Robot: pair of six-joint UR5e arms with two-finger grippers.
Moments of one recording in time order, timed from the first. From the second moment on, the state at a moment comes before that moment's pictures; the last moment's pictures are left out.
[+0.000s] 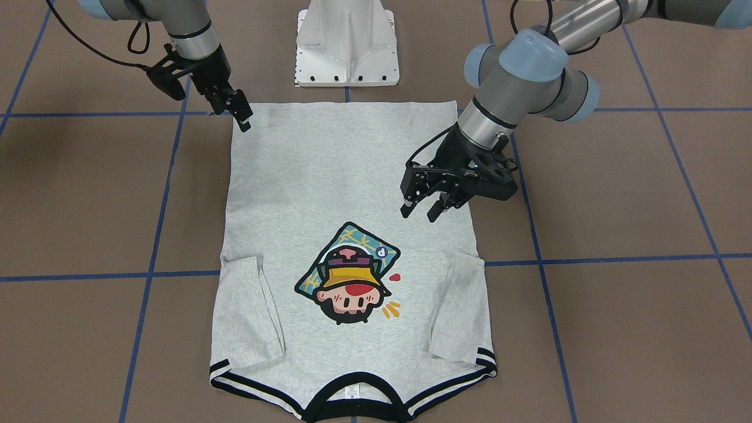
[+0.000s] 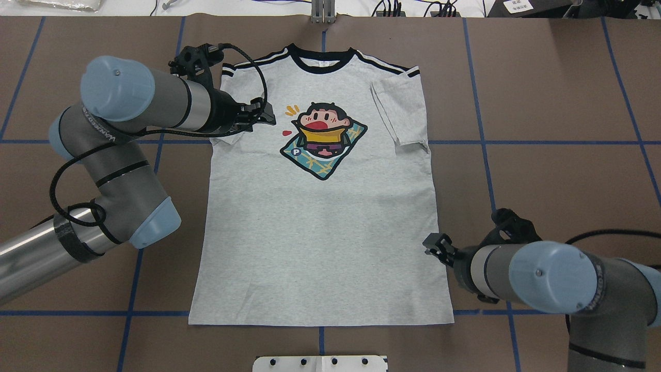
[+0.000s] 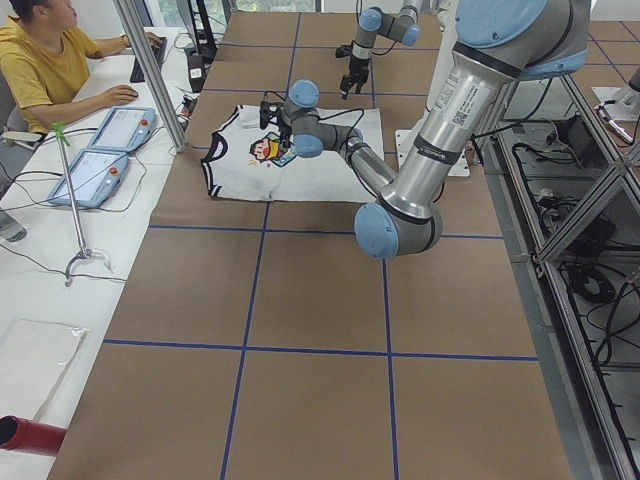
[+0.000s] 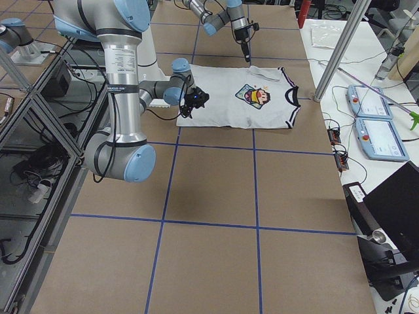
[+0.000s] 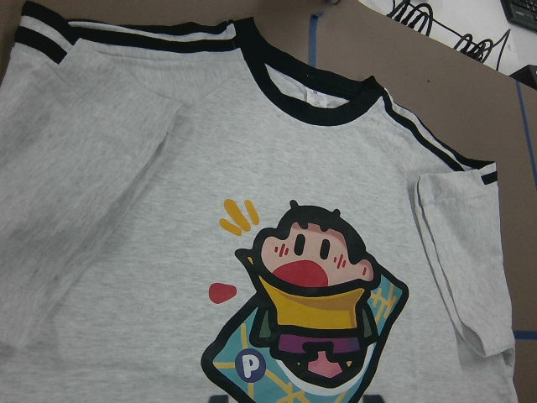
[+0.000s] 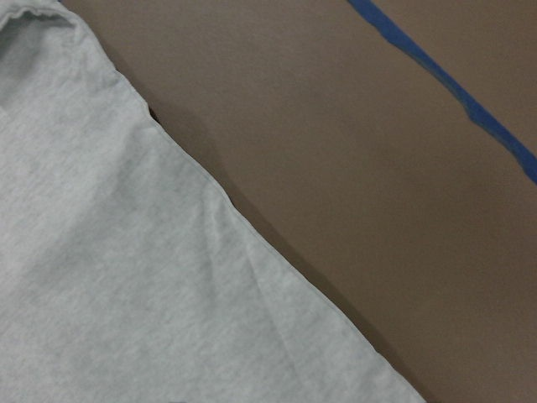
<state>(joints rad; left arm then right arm) -0.71 -2.12 -1.63 -2.23 -1.89 -1.38 0.25 -1.52 2.16 -1.34 1.57 2.19</state>
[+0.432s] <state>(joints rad) -0.71 -2.10 -1.63 -2.23 -1.87 -1.38 0.08 -1.61 2.18 -1.35 1.48 2.35</state>
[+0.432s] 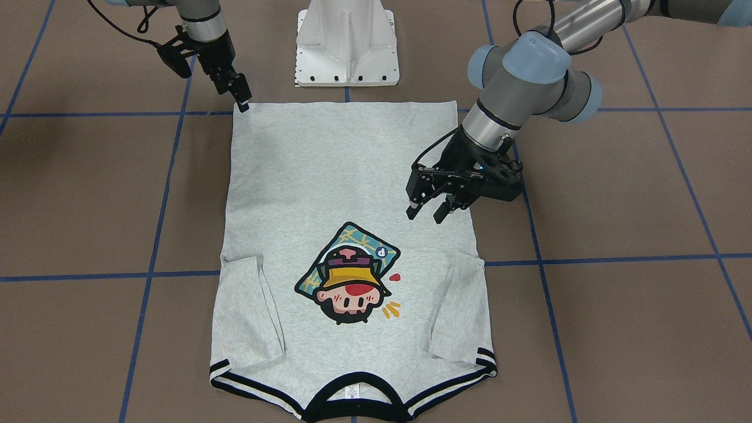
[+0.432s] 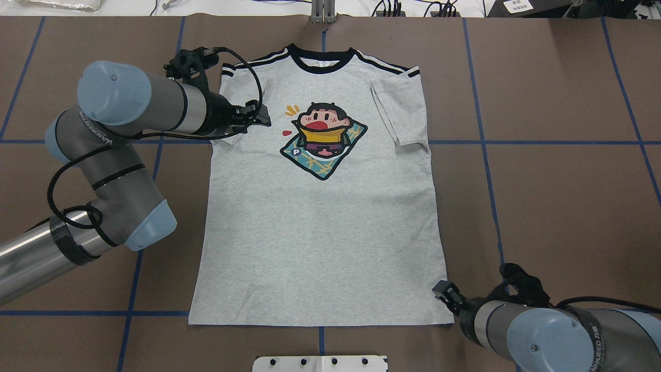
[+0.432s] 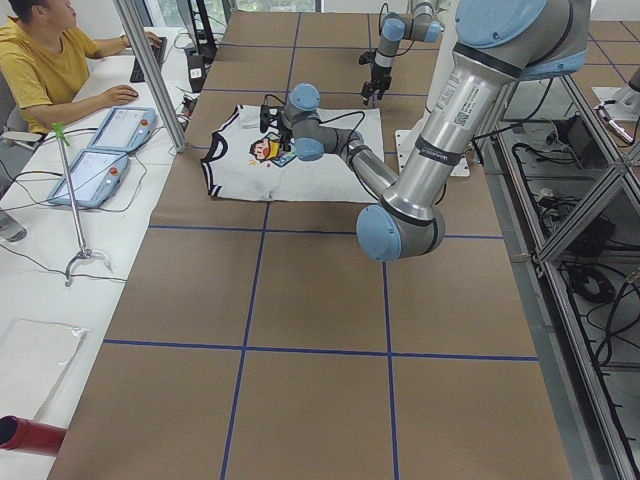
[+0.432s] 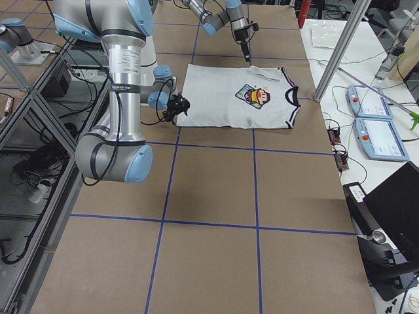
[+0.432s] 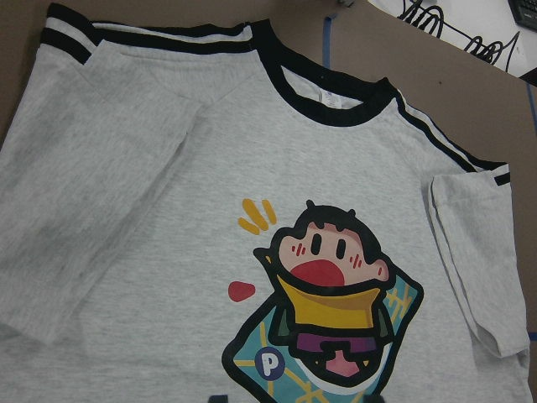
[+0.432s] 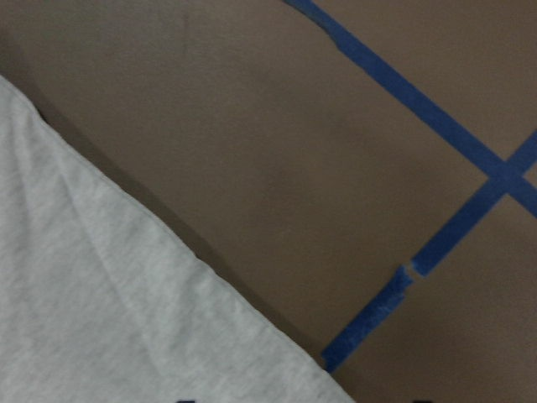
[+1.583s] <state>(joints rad) -0.71 -2.09 -1.64 -2.24 -1.85 -1.38 0.04 -1.58 2.12 -1.35 1.48 2.36</state>
